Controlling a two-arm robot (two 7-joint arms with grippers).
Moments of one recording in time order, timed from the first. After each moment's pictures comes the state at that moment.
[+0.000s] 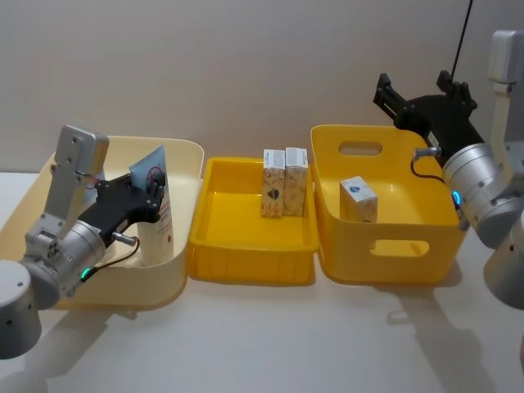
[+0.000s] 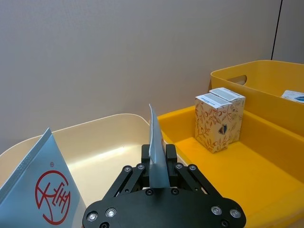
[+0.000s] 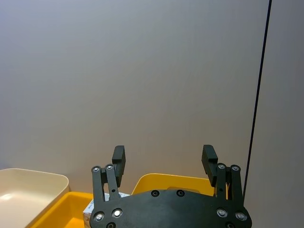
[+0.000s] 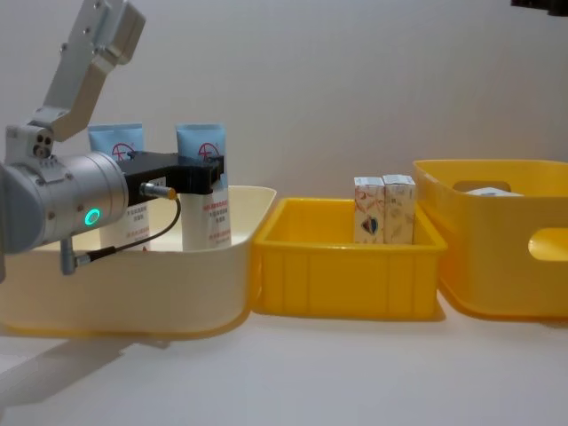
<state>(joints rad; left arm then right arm) -0.55 0.24 0.38 -1.22 -0.31 0.03 -0.24 0.42 0.10 -0.05 -1.63 0.11 0.27 0.09</state>
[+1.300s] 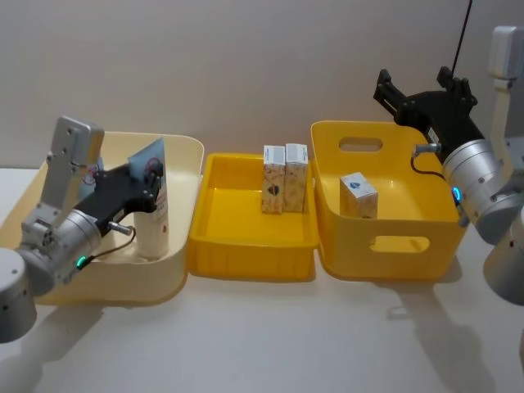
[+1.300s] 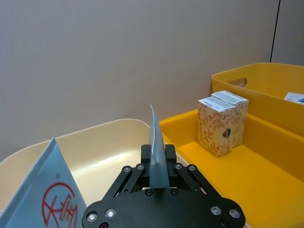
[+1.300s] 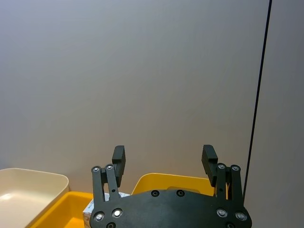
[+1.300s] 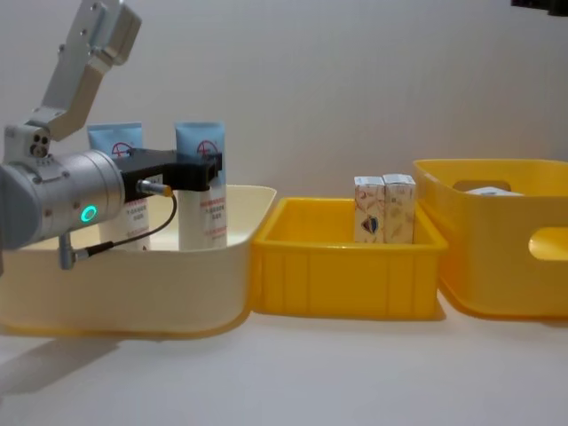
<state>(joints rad) -0.59 0.24 0.38 -1.14 -0.31 -0.02 -0.29 0.42 0.10 -0.05 -1.63 0.11 0.27 0.09</state>
